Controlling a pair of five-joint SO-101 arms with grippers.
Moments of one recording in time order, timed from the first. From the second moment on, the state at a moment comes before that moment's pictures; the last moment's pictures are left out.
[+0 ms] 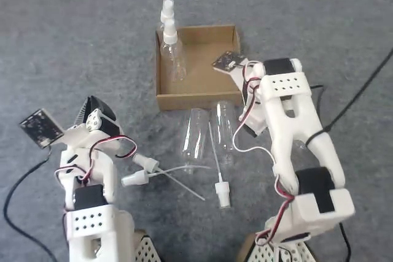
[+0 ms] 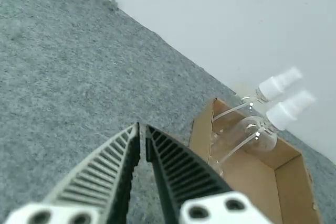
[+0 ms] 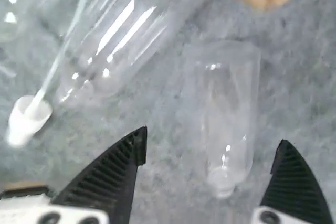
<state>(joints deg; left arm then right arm) -16.8 -76.3 89.4 19.2 34.9 -13.4 6.7 7.3 85.2 36.5</state>
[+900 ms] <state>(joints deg) -16.8 -76.3 89.4 19.2 34.9 -4.5 15.4 7.3 78.2 36.7</state>
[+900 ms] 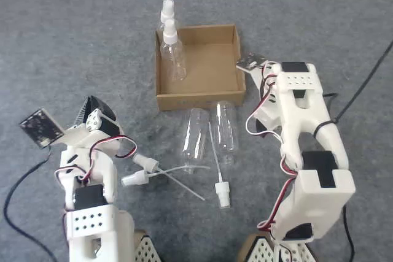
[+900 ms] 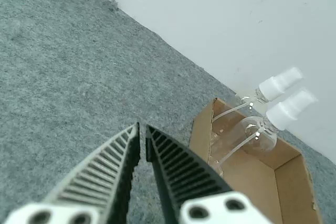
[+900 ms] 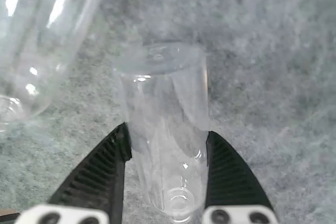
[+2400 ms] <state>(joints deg) -16.8 -76.3 89.4 19.2 34.9 -3.4 7.0 7.3 84.7 -50.0</state>
